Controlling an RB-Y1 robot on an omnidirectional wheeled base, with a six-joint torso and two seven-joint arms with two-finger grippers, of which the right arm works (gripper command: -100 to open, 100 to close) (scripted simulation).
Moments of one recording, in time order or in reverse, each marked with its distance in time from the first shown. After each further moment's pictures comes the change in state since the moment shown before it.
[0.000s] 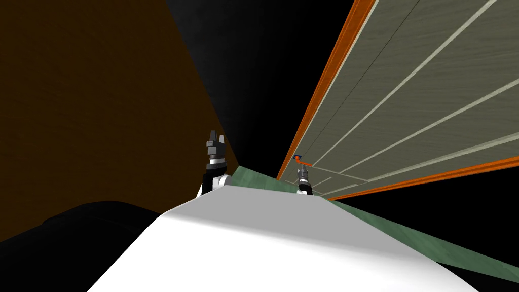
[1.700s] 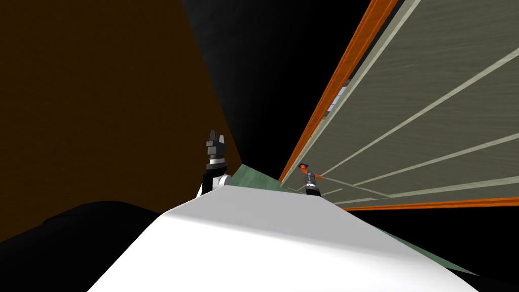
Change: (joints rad) arm 0.059 -0.085 0.012 0.004 0.001 -0.036 -0.096
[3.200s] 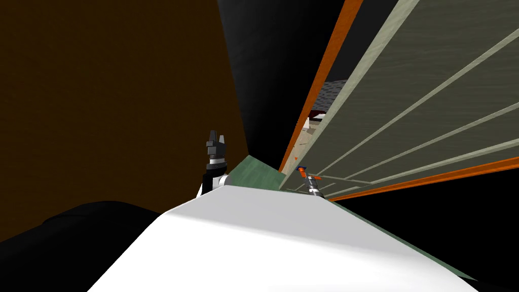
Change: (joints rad) arm 0.089 -0.090 0.140 -0.030 0.082 -0.096 -0.158
